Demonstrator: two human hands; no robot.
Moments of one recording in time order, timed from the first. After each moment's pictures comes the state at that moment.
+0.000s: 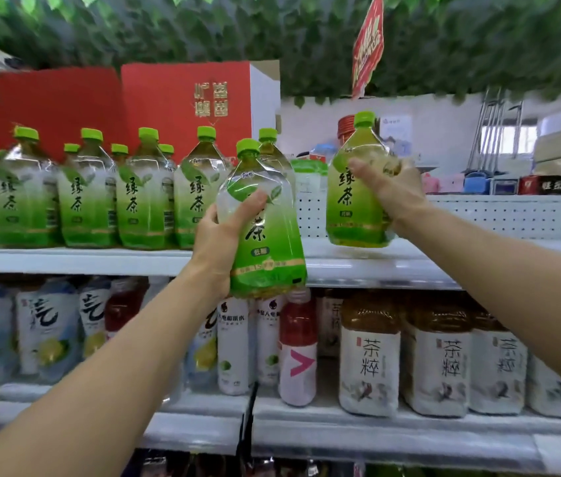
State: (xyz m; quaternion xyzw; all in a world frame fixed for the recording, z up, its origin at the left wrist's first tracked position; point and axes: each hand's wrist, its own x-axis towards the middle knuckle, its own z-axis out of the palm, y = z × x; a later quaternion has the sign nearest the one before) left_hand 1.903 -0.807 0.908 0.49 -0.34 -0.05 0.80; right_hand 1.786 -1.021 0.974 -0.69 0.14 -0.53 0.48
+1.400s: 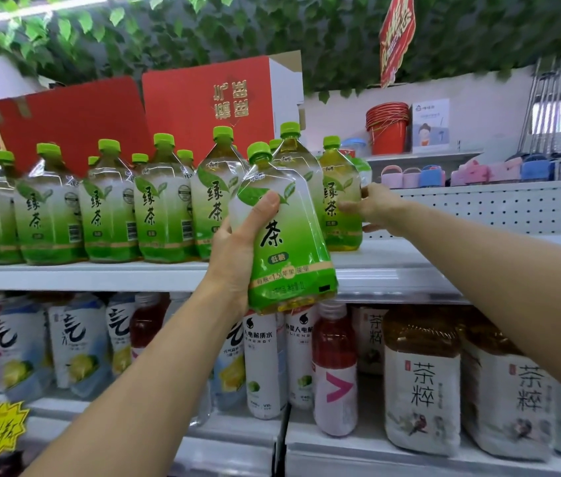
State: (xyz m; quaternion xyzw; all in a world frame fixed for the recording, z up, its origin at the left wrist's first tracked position) left_hand 1.931 -0.815 0.904 0.48 -0.35 -0.11 0.80; right_hand 1.894 -1.065 0.973 -0.85 0.20 -0.31 0.37
